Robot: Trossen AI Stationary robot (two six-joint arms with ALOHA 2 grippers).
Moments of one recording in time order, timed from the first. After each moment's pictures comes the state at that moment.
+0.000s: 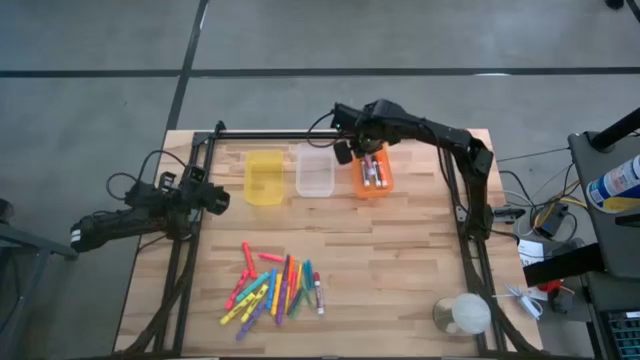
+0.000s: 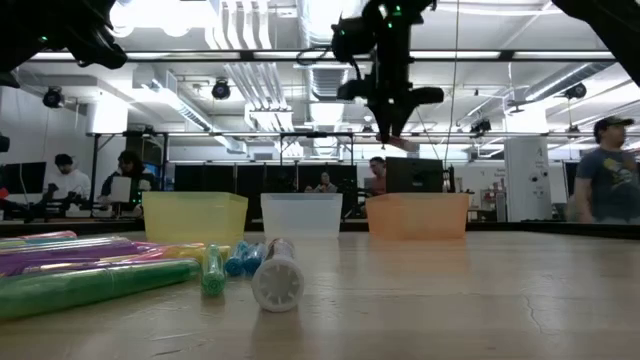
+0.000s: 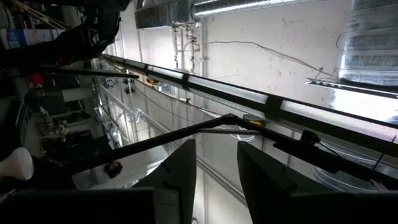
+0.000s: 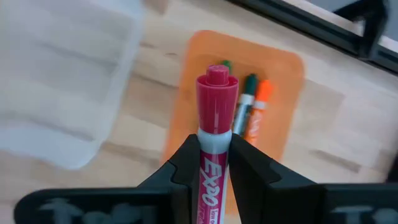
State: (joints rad) left arm 0.21 0.10 0.08 0.64 0.19 -1.67; right arm -0.44 1.98 1.93 -1.37 0.23 0.78
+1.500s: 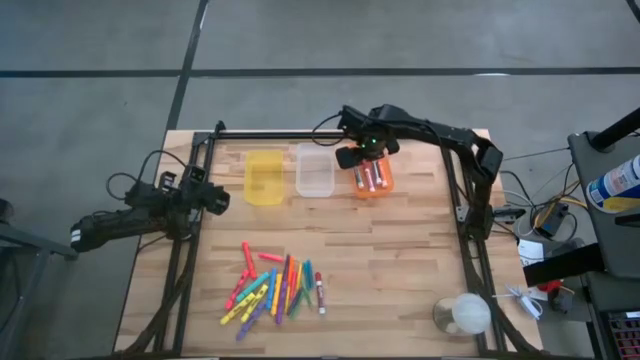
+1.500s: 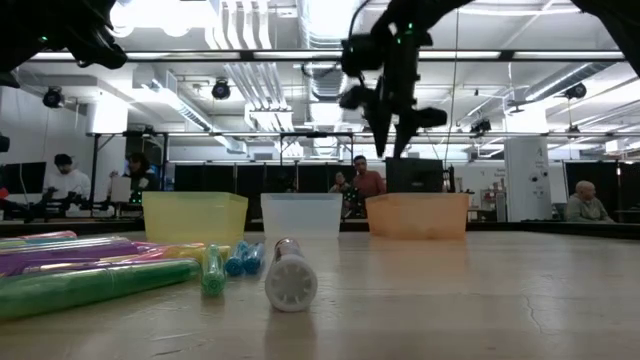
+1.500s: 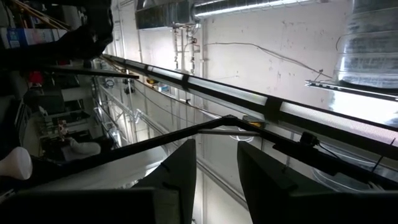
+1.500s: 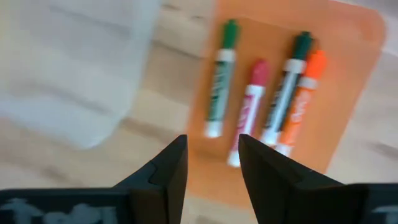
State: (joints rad) left arm 0.21 0.10 0.08 0.63 0.18 -1.68; right arm -0.47 1.91 1.72 -1.18 0.01 0.75
